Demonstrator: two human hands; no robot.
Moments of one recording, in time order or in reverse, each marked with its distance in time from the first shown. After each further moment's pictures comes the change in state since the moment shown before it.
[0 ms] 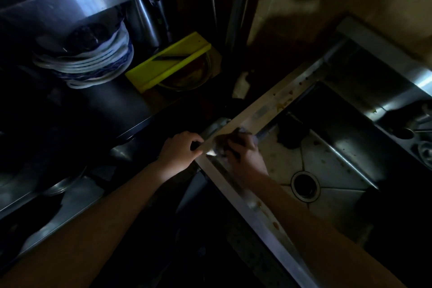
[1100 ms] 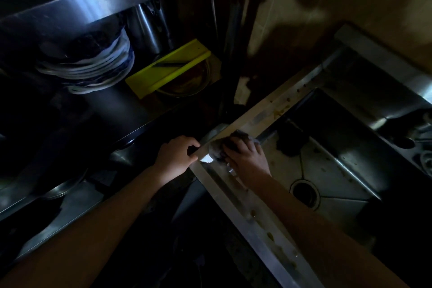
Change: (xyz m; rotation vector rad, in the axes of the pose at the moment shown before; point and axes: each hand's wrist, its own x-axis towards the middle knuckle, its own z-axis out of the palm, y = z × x) left_hand 0.003 0.013 -0.001 0.076 0.011 -0.065; right_hand 0.011 0.022 -0.018 -0.435 0.081 -0.339
